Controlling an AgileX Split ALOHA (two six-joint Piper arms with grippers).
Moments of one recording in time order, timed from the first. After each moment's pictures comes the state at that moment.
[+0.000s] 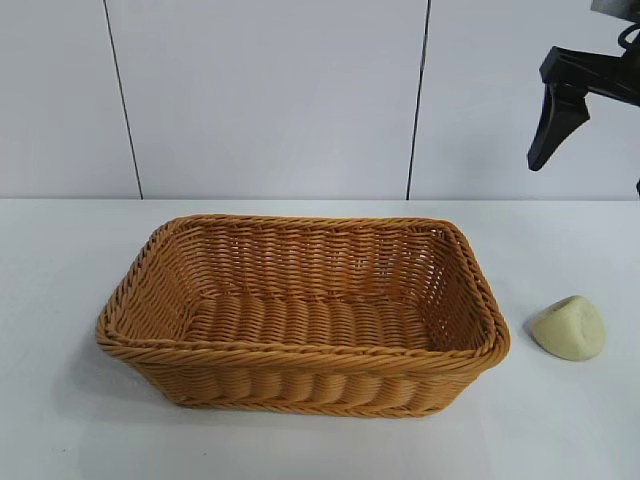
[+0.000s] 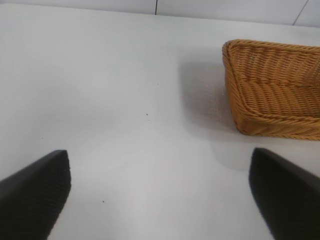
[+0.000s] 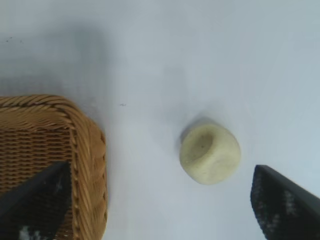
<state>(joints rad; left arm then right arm) -0.04 -0.01 -0.50 -0.04 1.07 -0.06 0.00 1.65 -1.18 0.23 0.82 0.03</state>
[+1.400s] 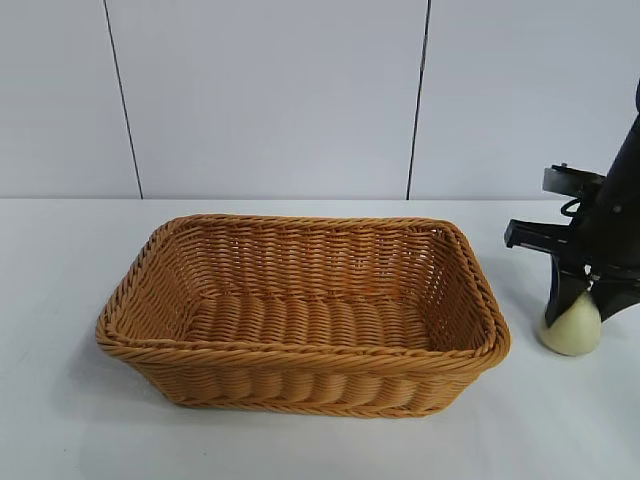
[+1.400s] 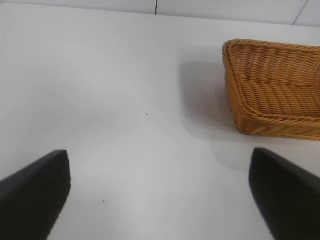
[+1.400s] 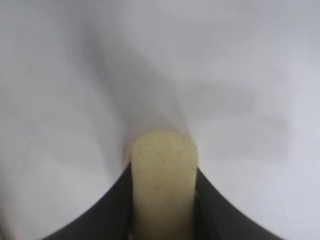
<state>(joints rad) -0.04 -0.01 -0.50 -0.04 1.08 -0.06 0.00 2.00 -1.18 0.21 0.74 0.04</state>
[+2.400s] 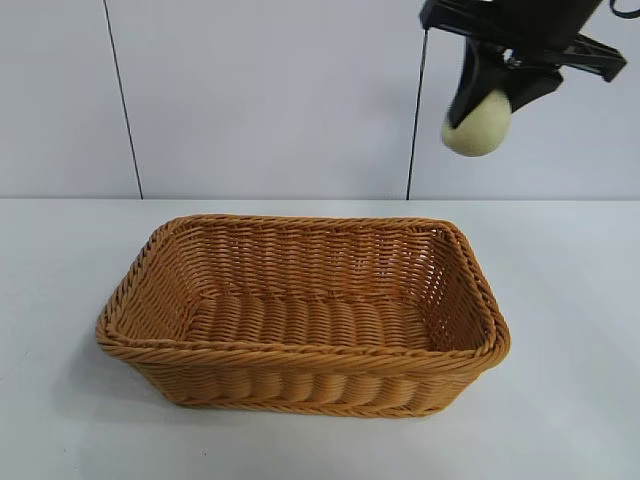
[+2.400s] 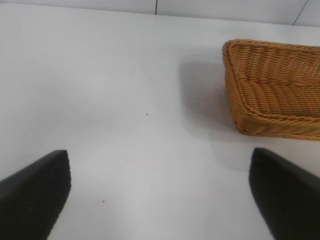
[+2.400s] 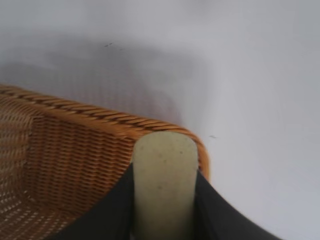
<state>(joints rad) -0.04 -0.01 -0.50 -0.04 1.08 -0.06 0.32 1.81 -1.53 0.21 0.94 0.05</state>
